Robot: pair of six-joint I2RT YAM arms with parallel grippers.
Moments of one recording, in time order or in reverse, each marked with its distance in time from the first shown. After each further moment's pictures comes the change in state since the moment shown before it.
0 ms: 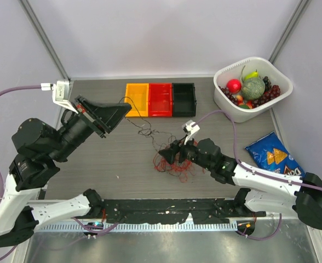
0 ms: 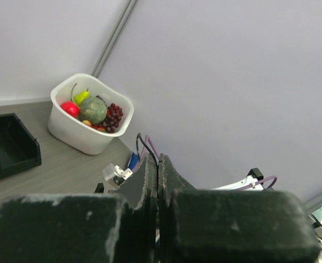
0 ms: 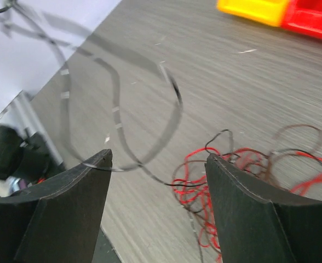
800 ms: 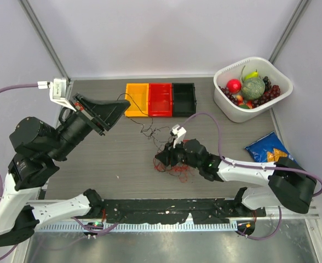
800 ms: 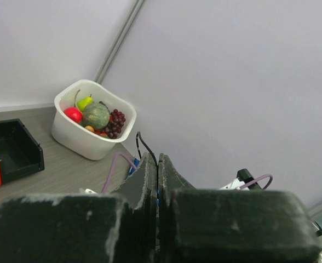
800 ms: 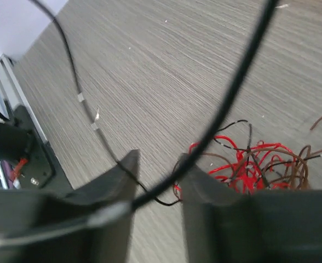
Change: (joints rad) left arm 0.000 0.013 0.034 0.012 -0.016 0.003; right arm 0.024 0.233 0.008 0.102 -0.016 -0.003
